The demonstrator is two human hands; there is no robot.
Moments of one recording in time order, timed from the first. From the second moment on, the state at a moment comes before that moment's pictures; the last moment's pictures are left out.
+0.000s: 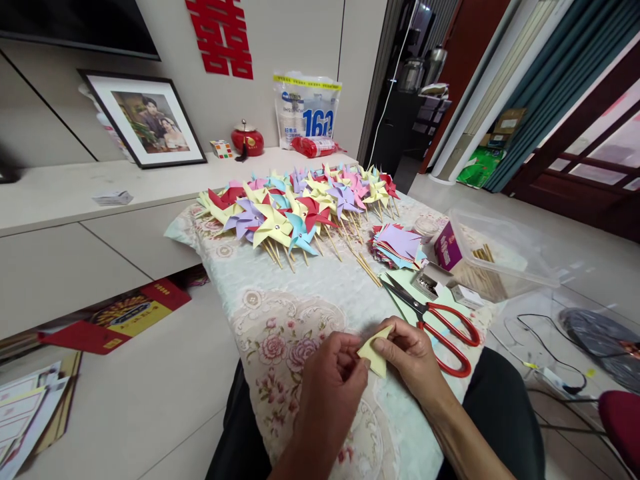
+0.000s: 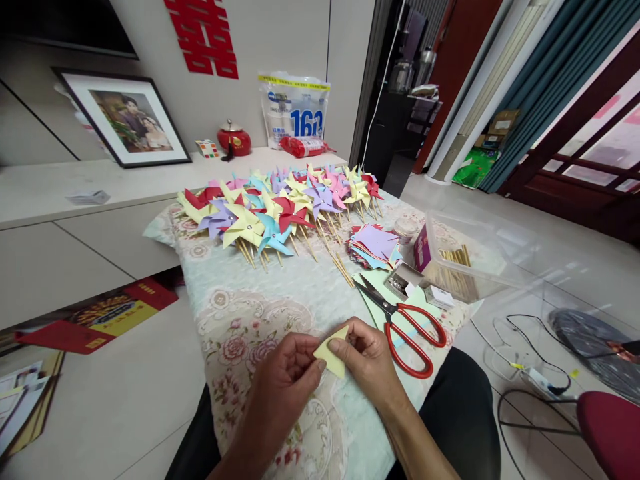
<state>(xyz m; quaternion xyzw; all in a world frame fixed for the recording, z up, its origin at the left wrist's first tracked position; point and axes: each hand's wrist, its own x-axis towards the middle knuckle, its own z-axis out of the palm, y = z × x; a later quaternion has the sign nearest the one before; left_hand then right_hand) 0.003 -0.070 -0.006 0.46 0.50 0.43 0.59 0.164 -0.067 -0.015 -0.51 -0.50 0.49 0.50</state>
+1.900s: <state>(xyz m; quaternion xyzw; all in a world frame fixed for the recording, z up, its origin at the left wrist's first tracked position) 0.008 -0.072 -0.014 0.58 0.51 0.43 0.47 0.167 -0.065 -0.010 -0.47 -0.55 0.47 0.50</state>
